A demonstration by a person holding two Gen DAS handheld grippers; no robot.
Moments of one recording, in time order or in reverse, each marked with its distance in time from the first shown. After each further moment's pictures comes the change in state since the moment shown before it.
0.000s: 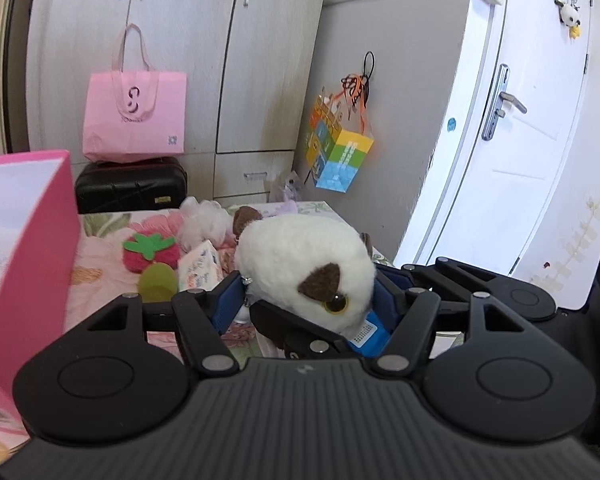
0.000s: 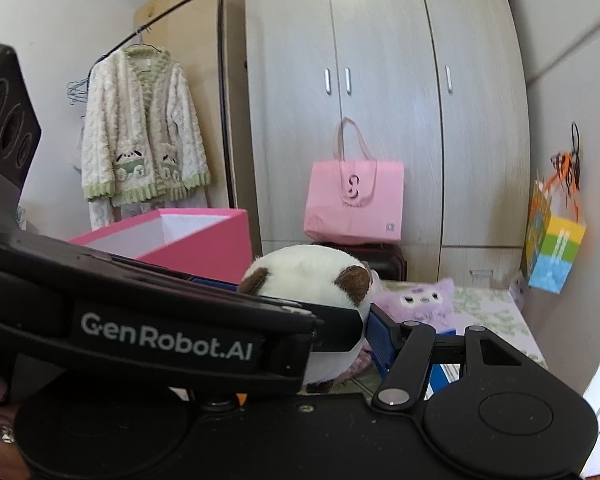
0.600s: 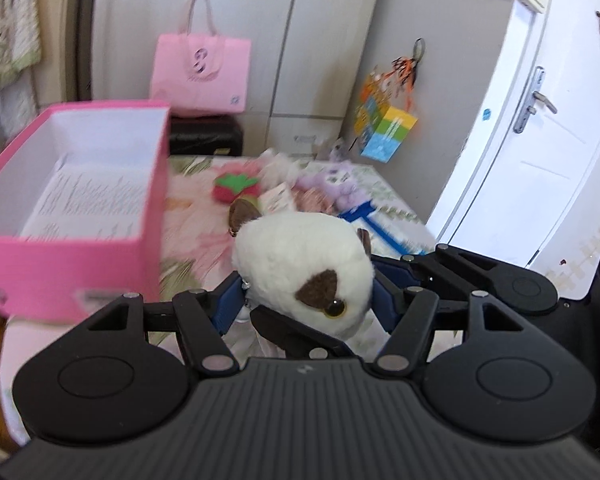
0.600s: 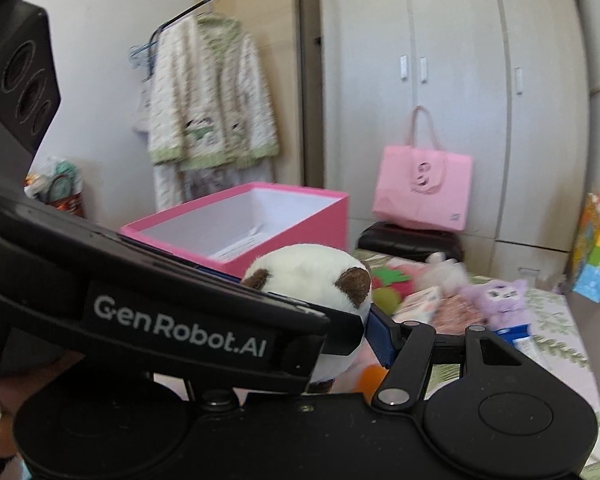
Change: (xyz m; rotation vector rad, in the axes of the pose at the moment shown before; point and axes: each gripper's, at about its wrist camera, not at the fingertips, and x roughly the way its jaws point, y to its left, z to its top) left arm -0.101 0.032 -0.021 -0.121 0.127 0.115; right arm -0.031 0.088 0.011 -0.083 0.125 0.165
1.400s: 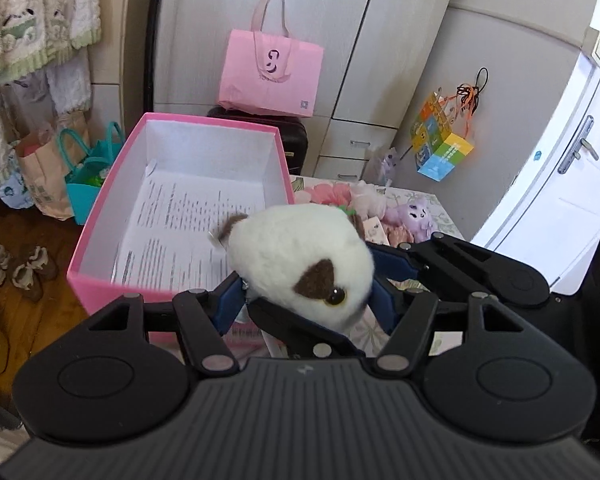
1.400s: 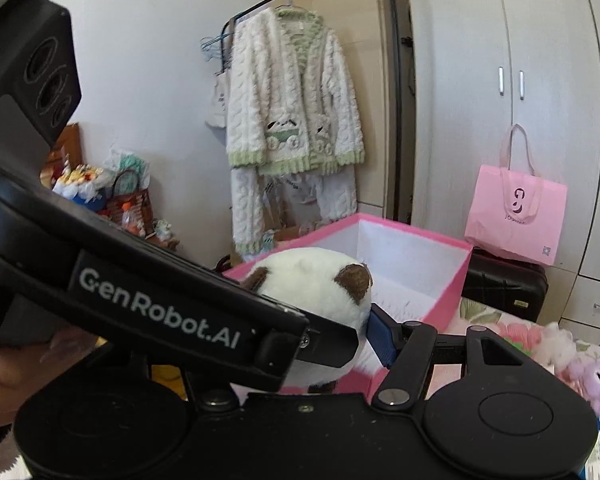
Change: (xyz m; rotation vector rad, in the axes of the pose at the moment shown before) left arm -0.043 0.106 0.070 -0.105 0.044 0.071; right arm 0.067 0.063 0.089 -0.056 -0.003 0.164
